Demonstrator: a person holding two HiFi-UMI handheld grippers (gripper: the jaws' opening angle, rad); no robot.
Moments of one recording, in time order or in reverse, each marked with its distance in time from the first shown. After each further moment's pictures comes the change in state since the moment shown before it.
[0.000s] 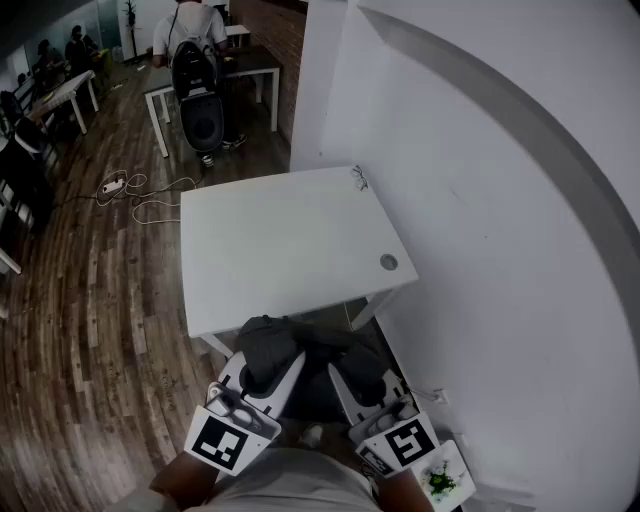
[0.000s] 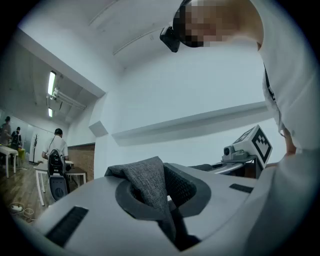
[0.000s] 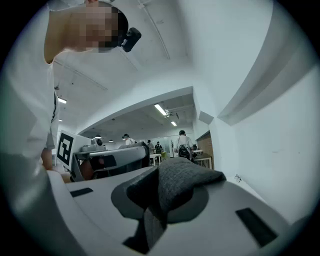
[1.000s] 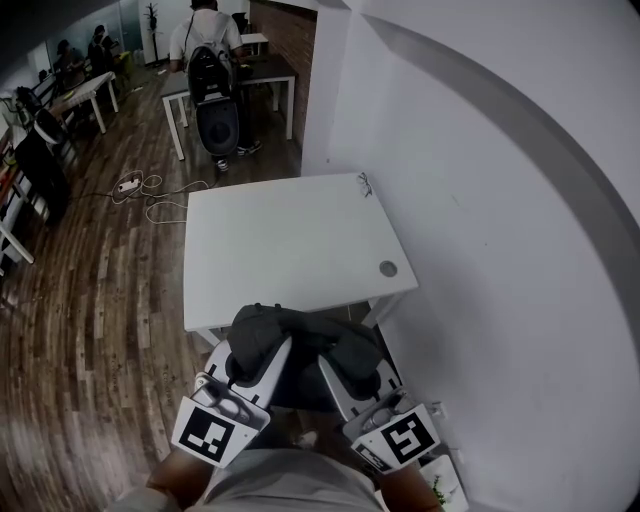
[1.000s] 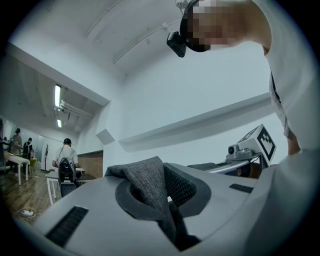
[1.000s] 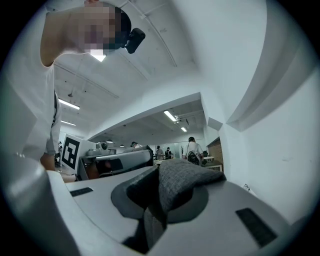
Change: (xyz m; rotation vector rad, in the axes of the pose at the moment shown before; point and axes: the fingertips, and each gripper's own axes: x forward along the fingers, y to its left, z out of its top) left arm 0.010 -0.033 0.017 0.045 -0.038 0.114; right arm -0.038 -0.005 0.024 -0.041 -0.080 0.125
